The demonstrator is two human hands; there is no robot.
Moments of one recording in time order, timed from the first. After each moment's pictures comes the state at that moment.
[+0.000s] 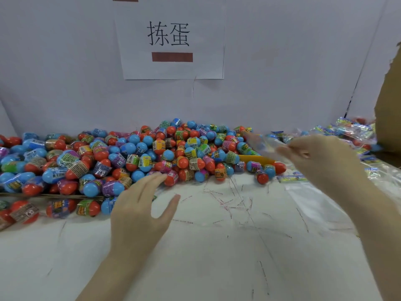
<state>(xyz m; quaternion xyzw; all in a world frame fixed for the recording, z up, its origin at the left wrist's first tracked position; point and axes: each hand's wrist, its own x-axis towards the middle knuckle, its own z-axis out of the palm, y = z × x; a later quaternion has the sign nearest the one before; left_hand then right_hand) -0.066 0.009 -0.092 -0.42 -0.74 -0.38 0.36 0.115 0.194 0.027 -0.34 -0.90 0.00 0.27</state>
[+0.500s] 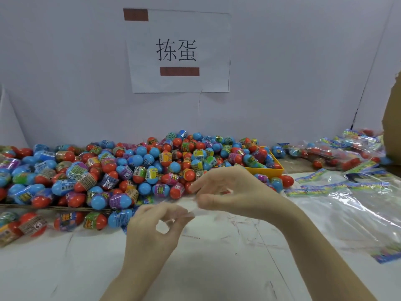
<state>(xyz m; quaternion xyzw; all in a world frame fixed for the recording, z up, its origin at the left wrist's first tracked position) -0.051 0.008 -0.078 -0.41 -0.71 -0.54 0.19 0.043 0.148 0.005 -0.02 -0.91 0.40 0.12</state>
